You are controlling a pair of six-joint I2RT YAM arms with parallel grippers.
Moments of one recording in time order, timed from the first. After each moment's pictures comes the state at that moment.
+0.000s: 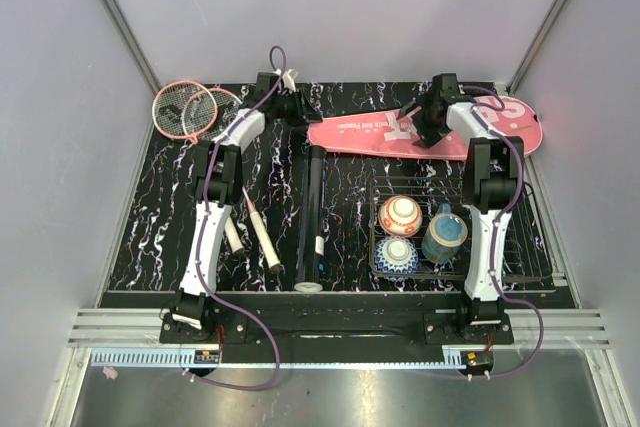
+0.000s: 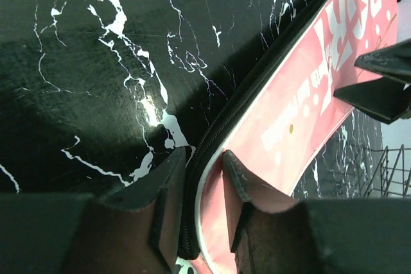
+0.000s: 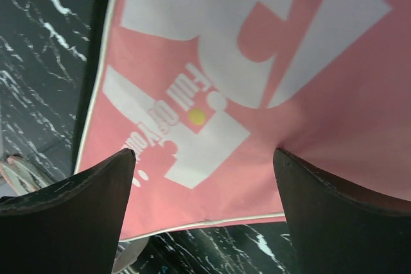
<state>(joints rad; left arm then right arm) -0.22 2.67 2.29 -0.25 0.67 -0.51 0.05 2.31 1.88 -0.53 -0.14 0.98</state>
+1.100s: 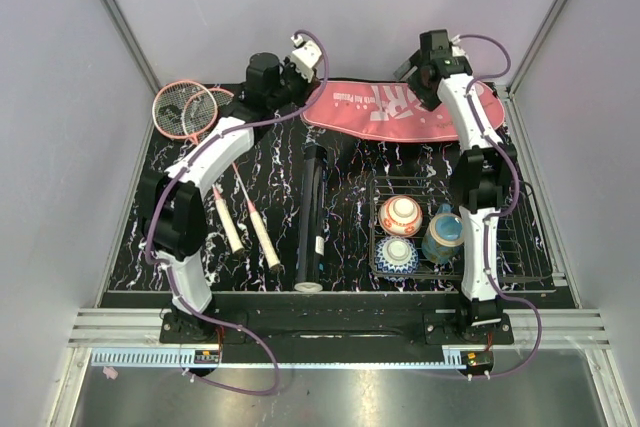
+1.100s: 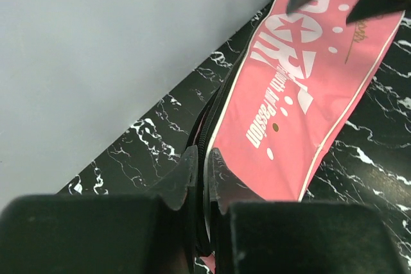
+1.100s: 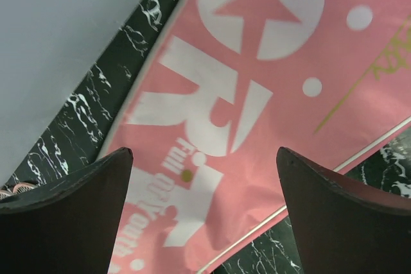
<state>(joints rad) -0.39 1.85 1.63 0.05 0.32 0.25 0.15 2.36 2.38 -0.85 0.16 0.92</state>
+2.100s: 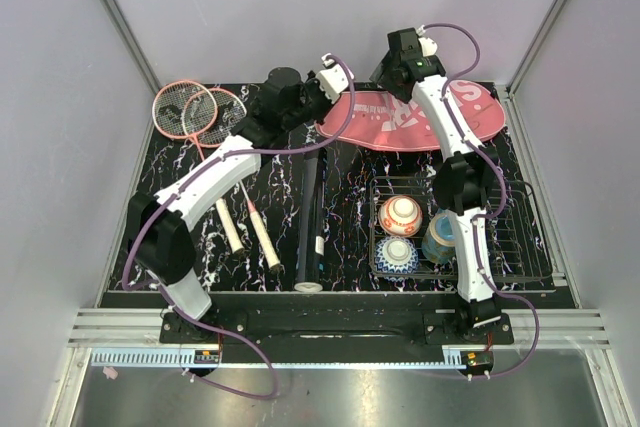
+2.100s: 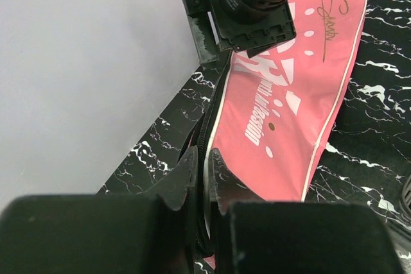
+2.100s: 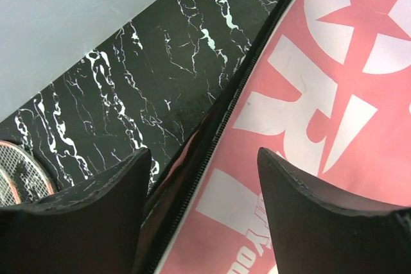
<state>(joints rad) -0.58 1.68 1.53 0.00 0.20 0.42 0.29 2.40 2.53 -0.88 0.24 0.78</state>
